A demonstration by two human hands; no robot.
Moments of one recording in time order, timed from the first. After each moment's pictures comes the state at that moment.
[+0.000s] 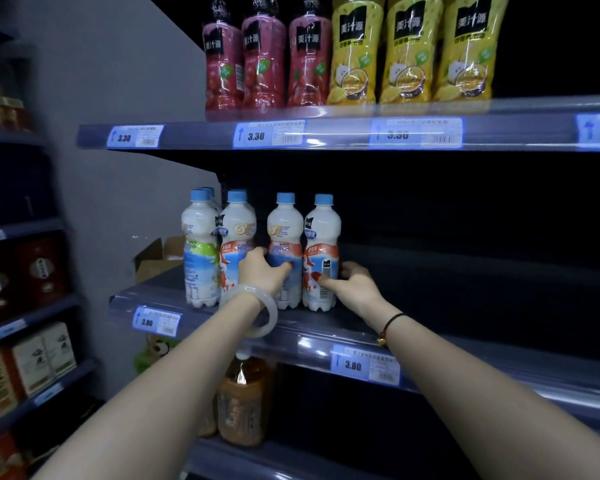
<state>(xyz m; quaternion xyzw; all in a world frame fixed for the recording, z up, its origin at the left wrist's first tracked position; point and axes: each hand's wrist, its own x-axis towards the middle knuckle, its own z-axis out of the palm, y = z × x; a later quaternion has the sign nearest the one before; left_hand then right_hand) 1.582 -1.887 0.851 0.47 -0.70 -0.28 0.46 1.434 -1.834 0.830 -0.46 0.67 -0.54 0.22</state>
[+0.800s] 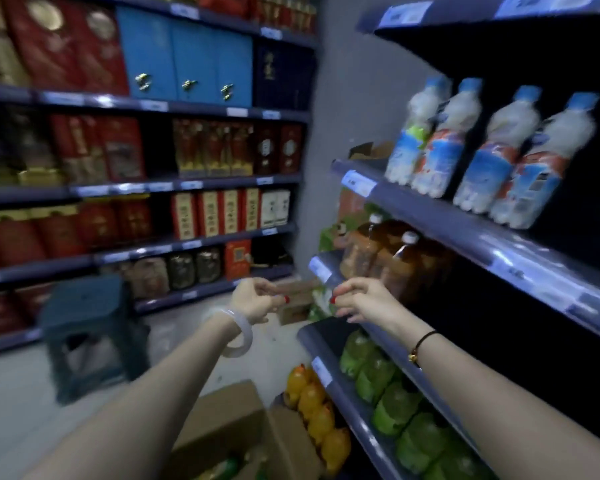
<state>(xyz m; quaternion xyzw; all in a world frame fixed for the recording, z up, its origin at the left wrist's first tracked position) 1.803 -1.662 0.650 0.68 -0.39 -0.42 0.45 1.605 -1.725 0.681 -0.65 0.52 -0.22 0.51</state>
